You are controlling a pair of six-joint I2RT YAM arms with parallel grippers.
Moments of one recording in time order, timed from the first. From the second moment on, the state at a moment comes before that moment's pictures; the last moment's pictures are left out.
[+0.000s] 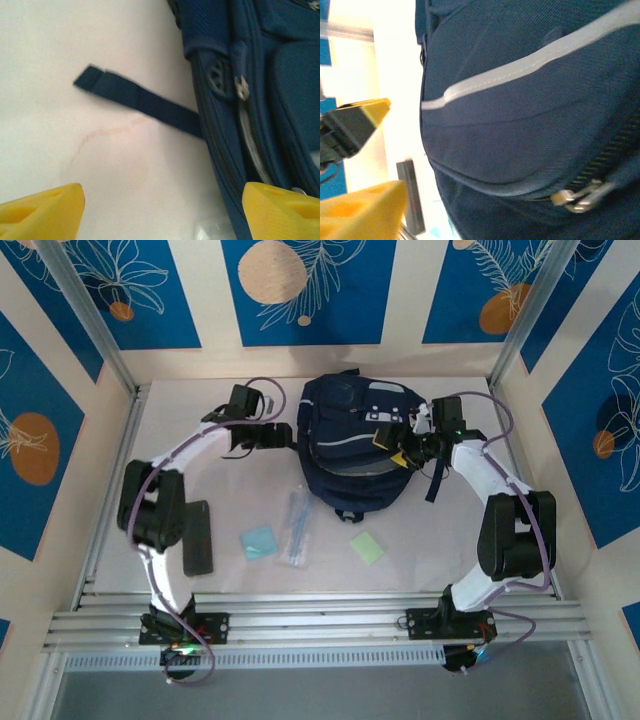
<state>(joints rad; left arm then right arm) -0.35 1.85 1.44 -0.50 0.19 -0.32 0.07 1.60 1.16 -0.50 -0.67 0.58</state>
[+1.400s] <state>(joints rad) -0.66 1.84 1.15 -0.69 -0.02 -0.59 0.22 1.32 1.01 -0.71 -0.35 0.64</state>
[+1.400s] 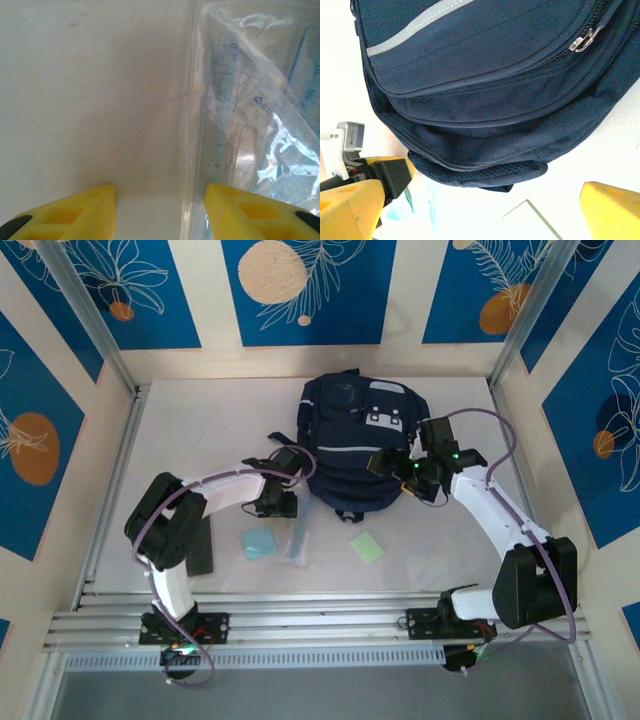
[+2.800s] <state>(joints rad) -0.53 1.66 1.36 -0.78 0.15 -0.55 0.44 1.32 0.93 -0.48 -0.55 0.61</state>
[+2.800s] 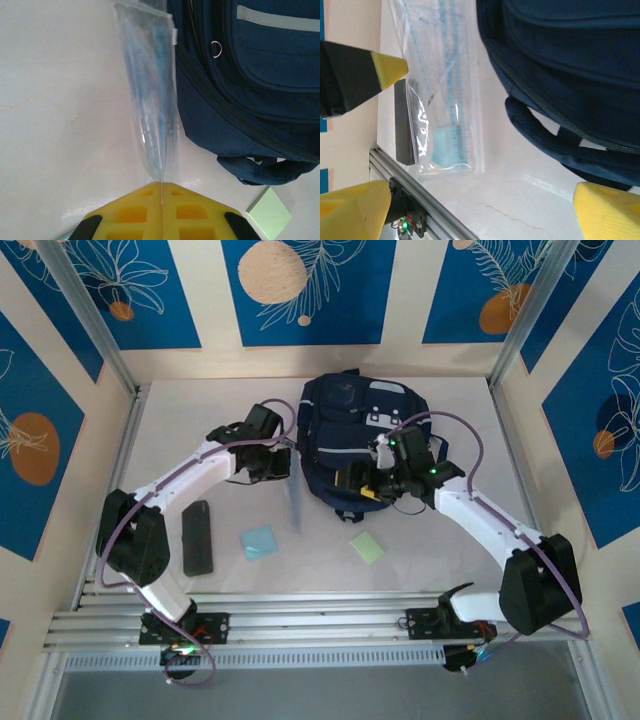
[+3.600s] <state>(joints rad) -0.53 1.66 1.46 -0.47 0.50 -0.74 0.36 1.43 0.95 -0.21 -0.76 0.58</state>
